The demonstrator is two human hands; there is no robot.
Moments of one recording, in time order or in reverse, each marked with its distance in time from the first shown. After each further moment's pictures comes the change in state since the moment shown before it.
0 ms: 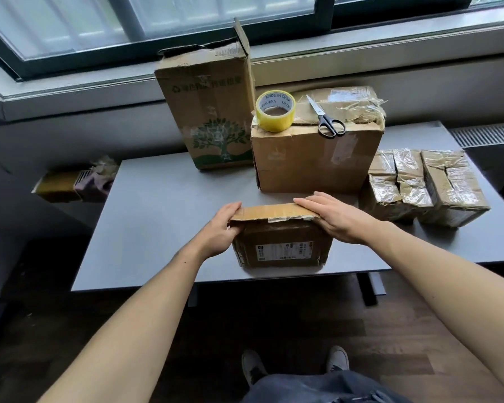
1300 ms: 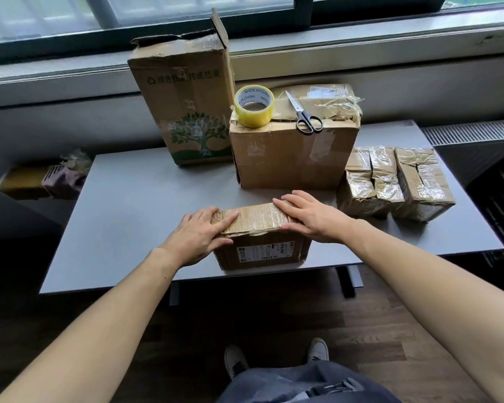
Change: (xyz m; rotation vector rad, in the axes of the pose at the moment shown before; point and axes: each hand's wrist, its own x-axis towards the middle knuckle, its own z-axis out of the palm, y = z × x) left_hand 0.000 -0.022 0.002 0.930 -0.063 0.293; right_hand -0.006 -0.006 0.005 -0.201 -0.011 -0.033
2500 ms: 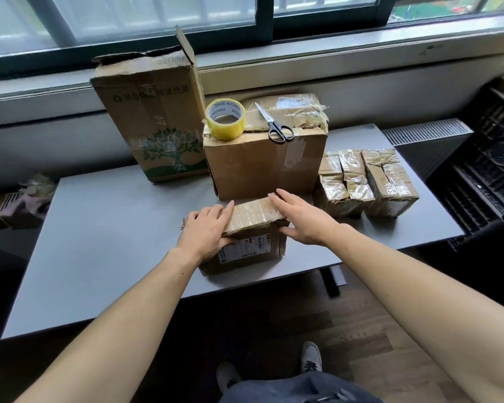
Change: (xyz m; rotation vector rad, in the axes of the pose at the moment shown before) left_hand 0.057 0.039 -0.015 0.048 0.105 -0.036; right_hand -0.014 -0.005 -0.014 0.121 0.039 0.266
